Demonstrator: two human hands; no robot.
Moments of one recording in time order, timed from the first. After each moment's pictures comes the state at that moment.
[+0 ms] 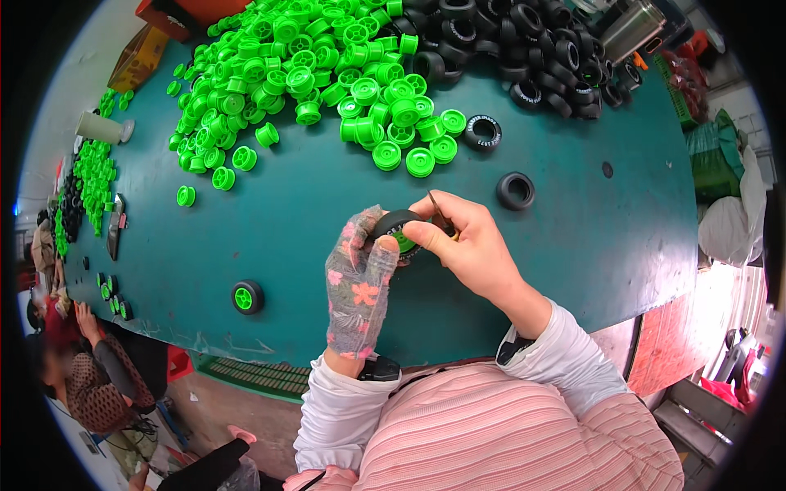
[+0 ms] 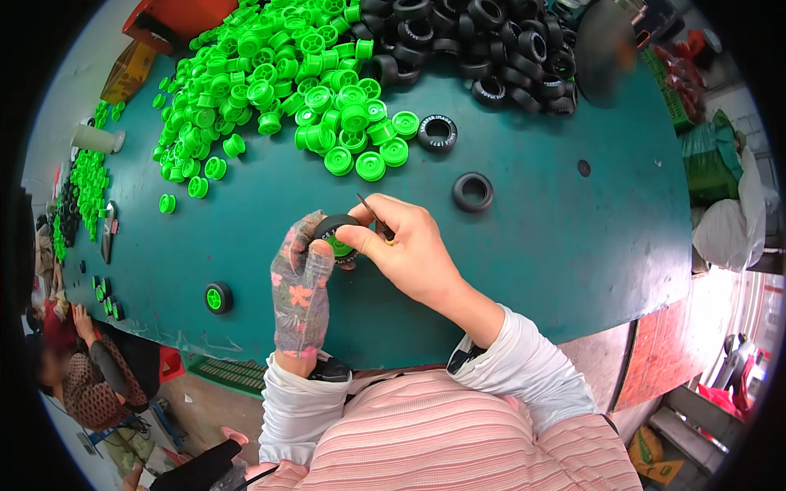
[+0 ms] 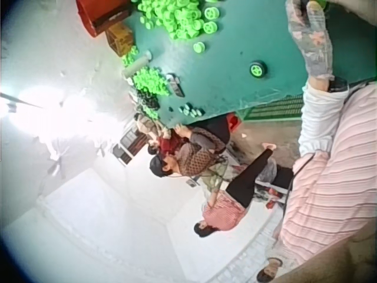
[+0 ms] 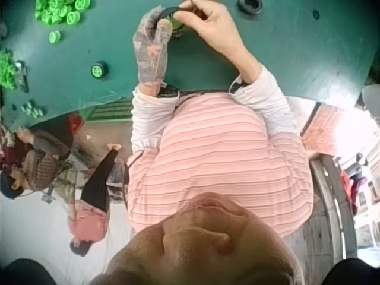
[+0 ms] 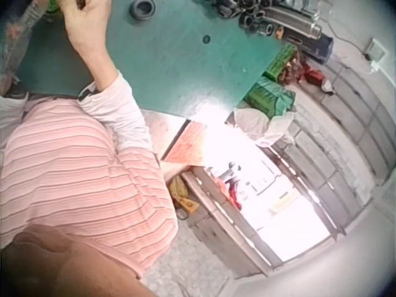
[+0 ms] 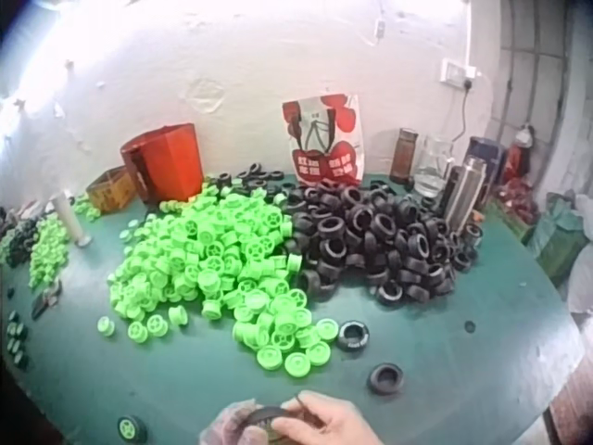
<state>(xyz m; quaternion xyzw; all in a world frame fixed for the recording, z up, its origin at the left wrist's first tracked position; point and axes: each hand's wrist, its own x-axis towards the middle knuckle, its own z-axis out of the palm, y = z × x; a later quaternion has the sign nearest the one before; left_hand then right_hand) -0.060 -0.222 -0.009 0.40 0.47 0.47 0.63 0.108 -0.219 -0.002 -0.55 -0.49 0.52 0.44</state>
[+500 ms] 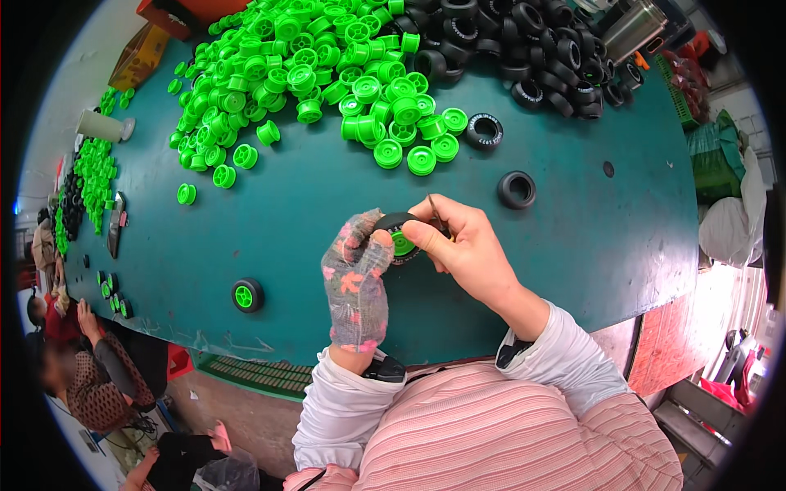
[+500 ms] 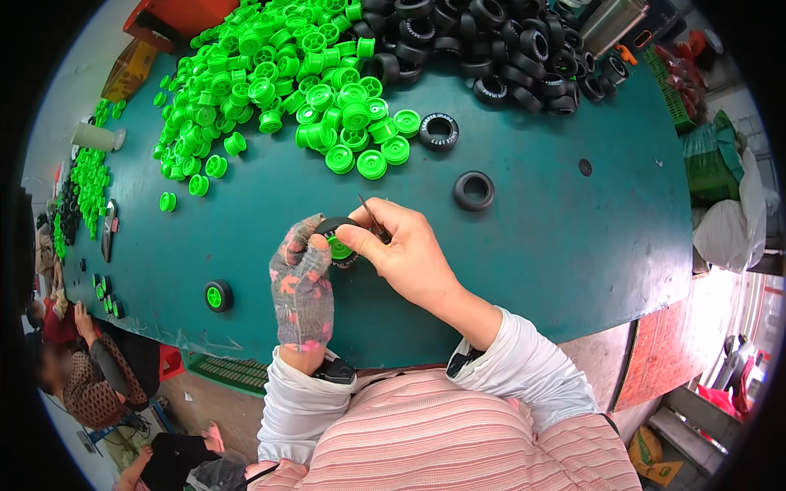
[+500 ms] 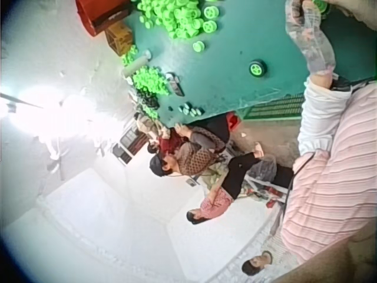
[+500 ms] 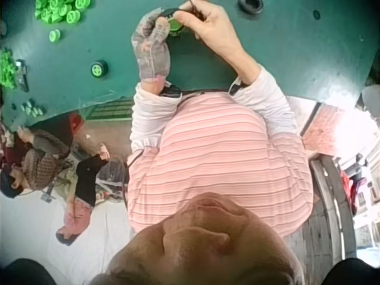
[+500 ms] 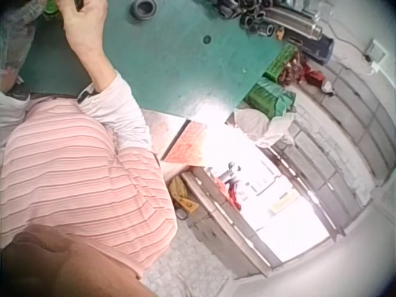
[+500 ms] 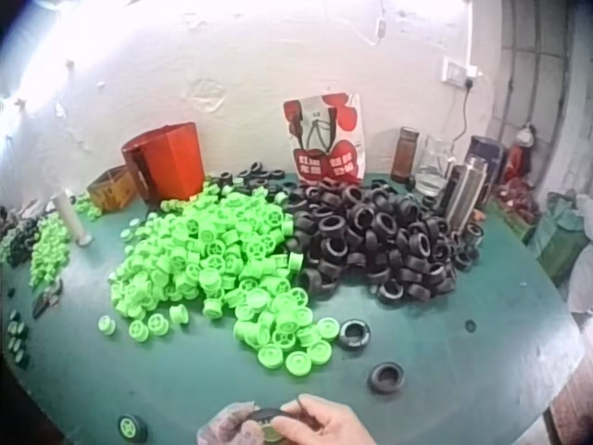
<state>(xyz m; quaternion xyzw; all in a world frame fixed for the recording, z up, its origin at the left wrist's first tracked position) -0.057 -0.224 -0.012 0.34 0.47 0.50 0.64 0.100 -0.222 0.000 -0.54 -0.41 0.58 0.44</state>
